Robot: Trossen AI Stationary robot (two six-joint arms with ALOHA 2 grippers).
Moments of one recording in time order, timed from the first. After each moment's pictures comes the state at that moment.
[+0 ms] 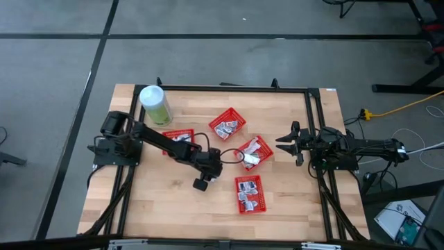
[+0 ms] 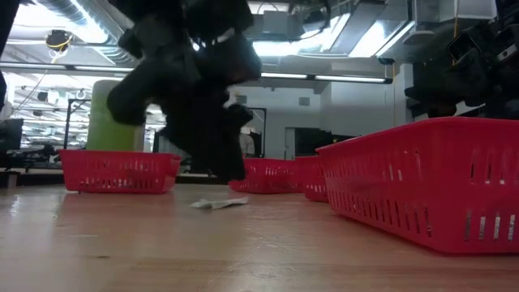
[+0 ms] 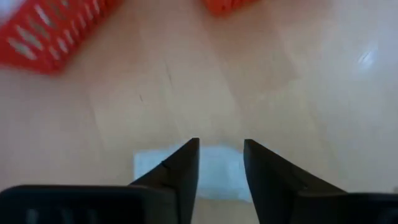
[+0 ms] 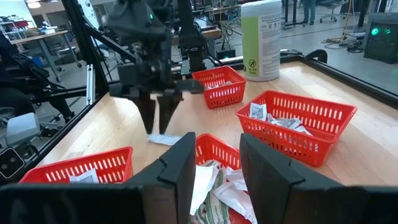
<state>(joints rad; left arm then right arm) -0.18 1.82 1.00 -0.17 0.04 0.15 -0.05 0.12 0.02 0.00 -0.02 0.15</state>
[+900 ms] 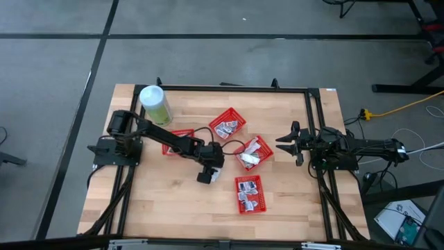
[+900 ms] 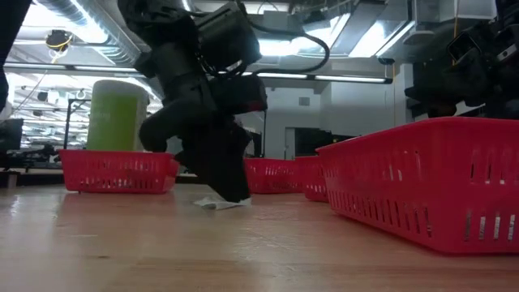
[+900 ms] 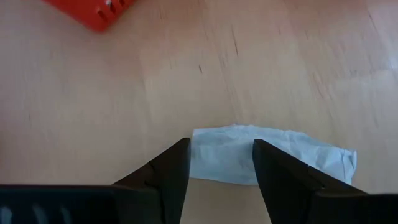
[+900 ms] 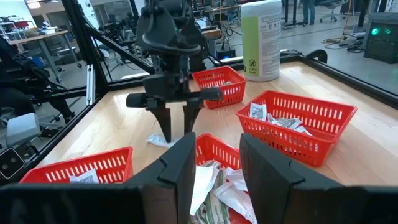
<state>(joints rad) -0.10 1.87 1.00 -0.16 0.03 0.12 -0.05 0.12 0.02 0.00 -0.02 0.15</state>
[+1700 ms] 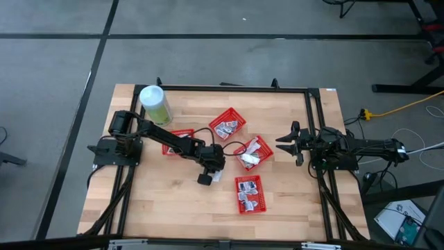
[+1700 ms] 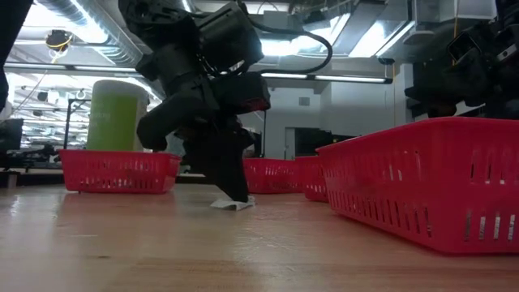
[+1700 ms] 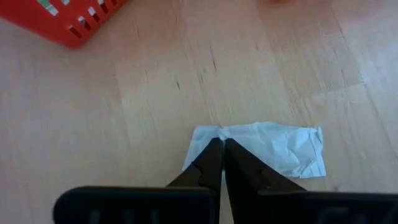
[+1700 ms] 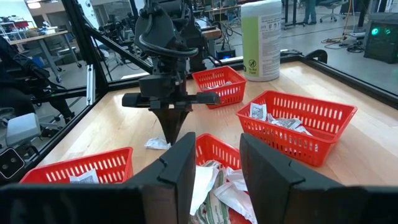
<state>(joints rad) -0.10 1.89 1.01 -0.13 0.08 0.12 -0.05 0.12 0.02 0.00 -0.02 0.15</state>
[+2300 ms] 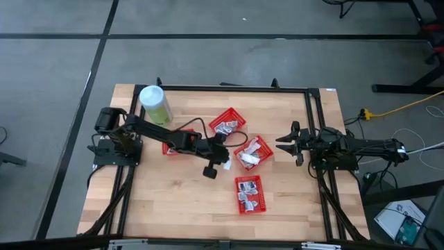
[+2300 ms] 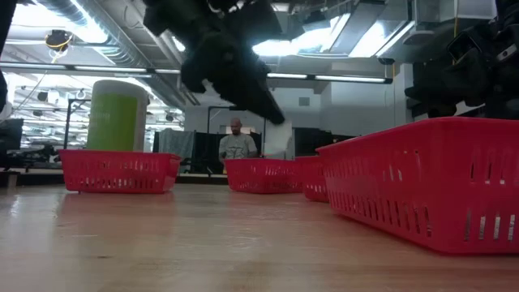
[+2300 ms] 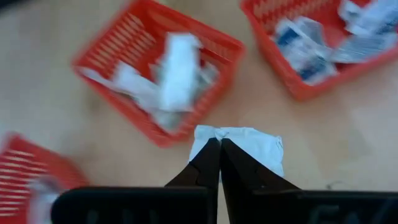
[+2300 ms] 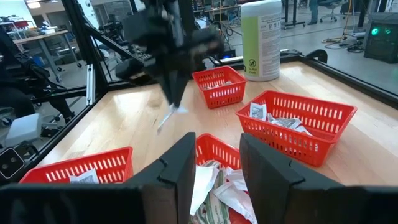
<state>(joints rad) -0.10 1.73 1.09 -0.13 -0.07 0.26 -0.05 0.12 0.02 0.00 -0.02 0.15</state>
